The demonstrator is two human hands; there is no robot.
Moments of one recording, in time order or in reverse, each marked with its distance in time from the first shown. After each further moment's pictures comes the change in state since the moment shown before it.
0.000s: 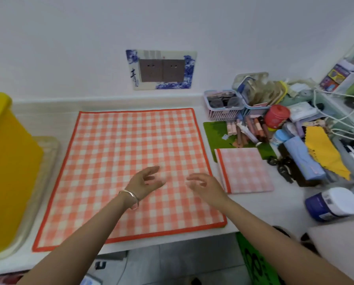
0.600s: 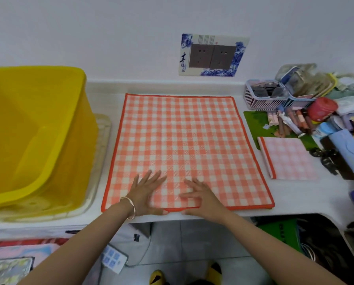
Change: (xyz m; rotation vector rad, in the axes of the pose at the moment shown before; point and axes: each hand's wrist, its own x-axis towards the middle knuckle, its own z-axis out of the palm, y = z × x) left_hand -0.086 -0.126 -0.103 0.903 -0.260 0.150; right_hand -0.040 -0.023 0.157 -0.368 -0.305 -0.205
